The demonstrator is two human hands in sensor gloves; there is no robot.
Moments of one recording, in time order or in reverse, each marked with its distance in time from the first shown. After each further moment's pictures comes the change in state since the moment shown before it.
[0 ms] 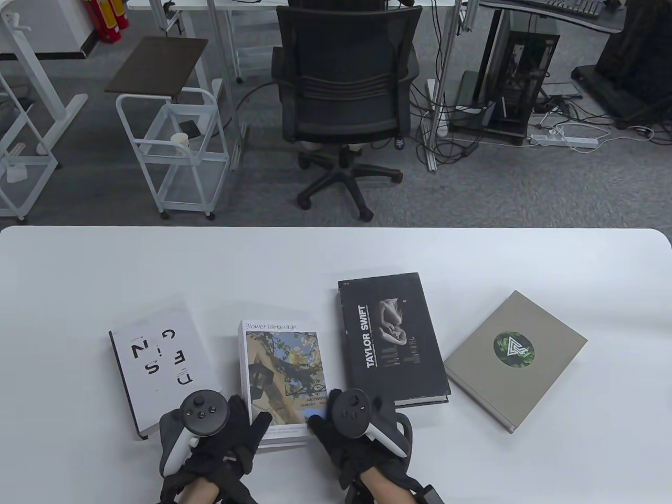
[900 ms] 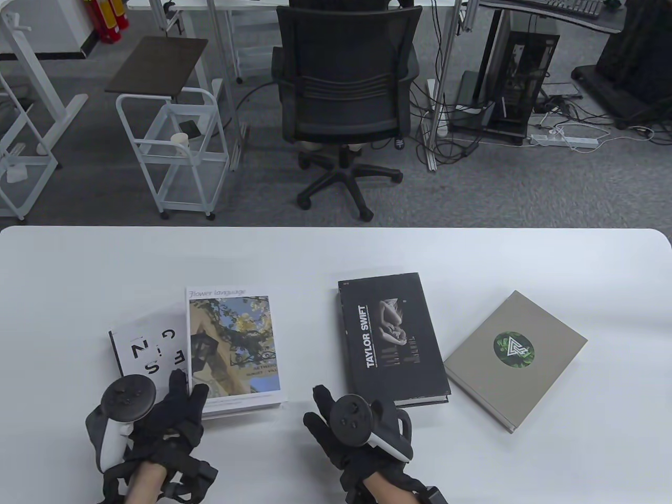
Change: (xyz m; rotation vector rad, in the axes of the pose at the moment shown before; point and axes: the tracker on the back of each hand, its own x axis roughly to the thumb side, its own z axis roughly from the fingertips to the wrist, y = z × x) left_hand -0.037 0.095 0.023 0.229 0.061 0.287; right_hand 0.019 -0.018 0.016 -0.129 -0.141 0.058
